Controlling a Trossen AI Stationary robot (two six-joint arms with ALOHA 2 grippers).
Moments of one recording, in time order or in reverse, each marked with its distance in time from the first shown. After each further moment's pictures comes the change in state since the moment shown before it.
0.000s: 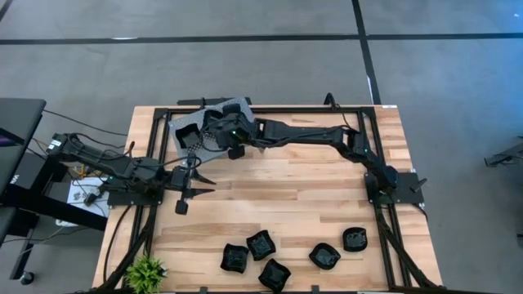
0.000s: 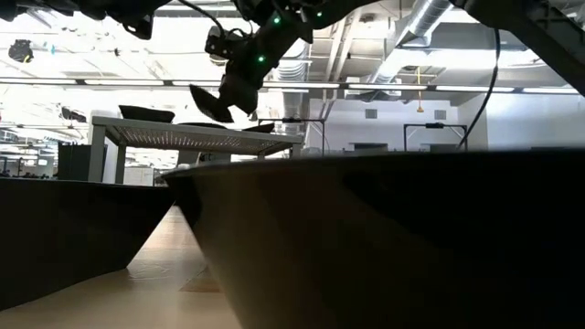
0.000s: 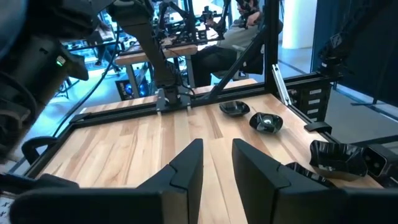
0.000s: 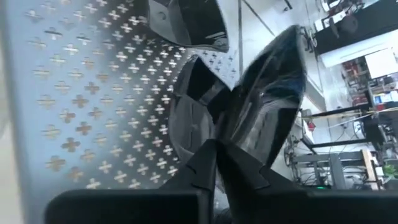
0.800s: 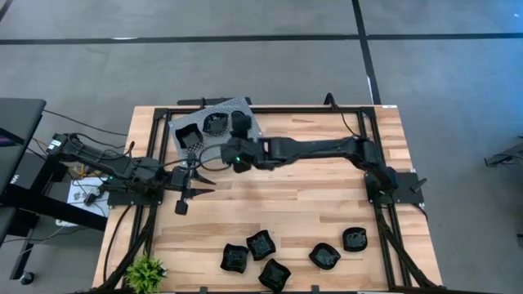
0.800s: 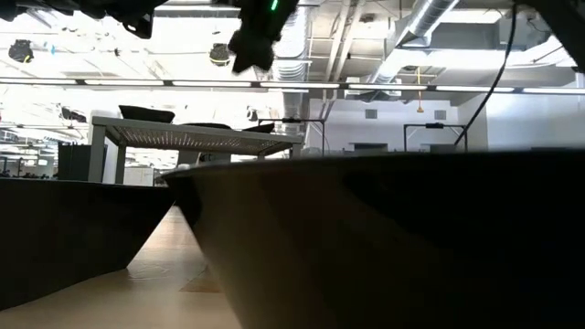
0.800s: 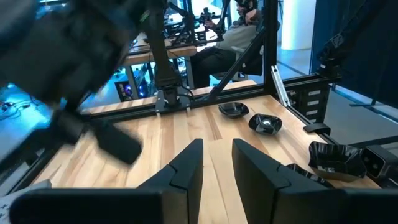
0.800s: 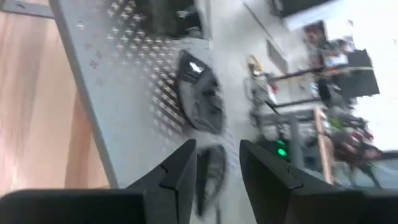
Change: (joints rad) left arm 0.000 0.000 0.000 0.004 0.003 0.000; right arm 0.176 -0.101 0.000 -0.204 0.361 0.144
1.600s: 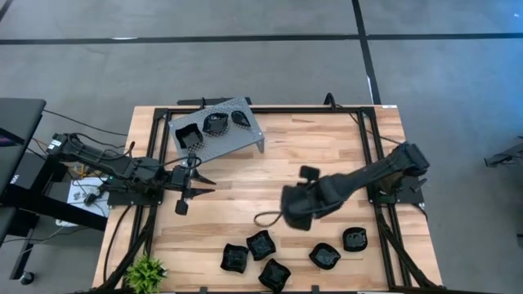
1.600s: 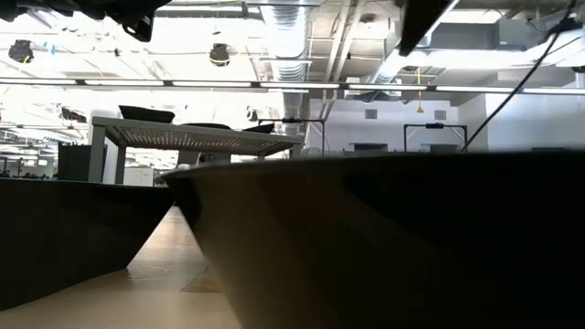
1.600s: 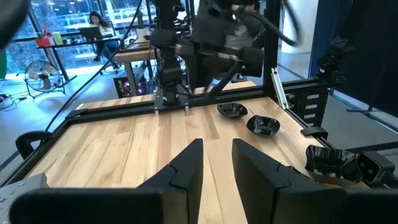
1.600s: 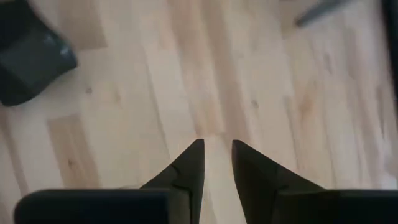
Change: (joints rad) left arm 0.000 0.003 0.000 0.001 -0.003 -0.042; right arm 0.375 -0.390 -0.402 -0.696 -0.332 1.142
